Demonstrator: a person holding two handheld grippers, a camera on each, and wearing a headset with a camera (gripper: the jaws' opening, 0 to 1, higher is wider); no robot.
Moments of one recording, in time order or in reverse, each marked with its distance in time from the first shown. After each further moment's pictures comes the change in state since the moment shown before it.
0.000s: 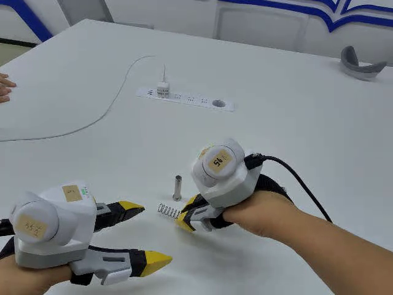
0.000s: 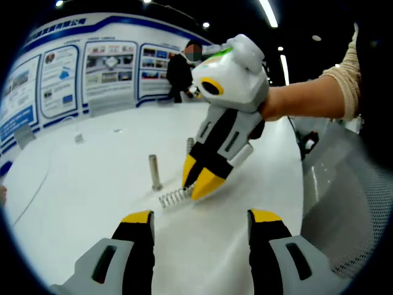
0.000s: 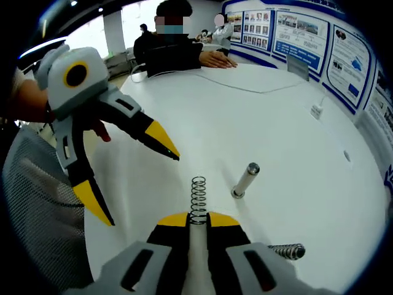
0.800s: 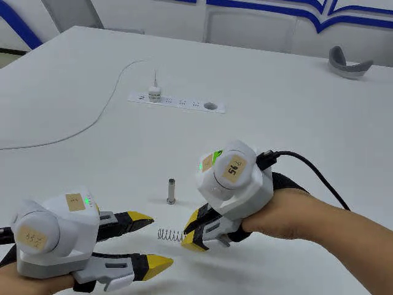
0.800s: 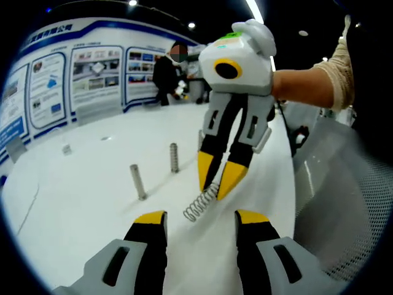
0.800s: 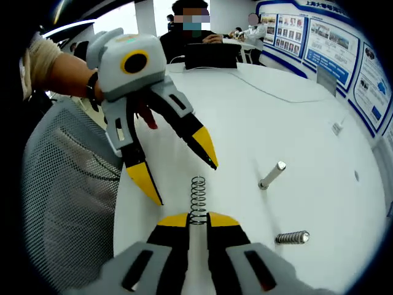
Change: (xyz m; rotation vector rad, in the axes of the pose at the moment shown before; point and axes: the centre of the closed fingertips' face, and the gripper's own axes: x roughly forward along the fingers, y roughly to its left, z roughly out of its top) left arm 0.007 -0.019 0.007 0.070 -0.005 -0.070; right arm -0.031 0.038 -0.011 -0.154 0.052 0.137
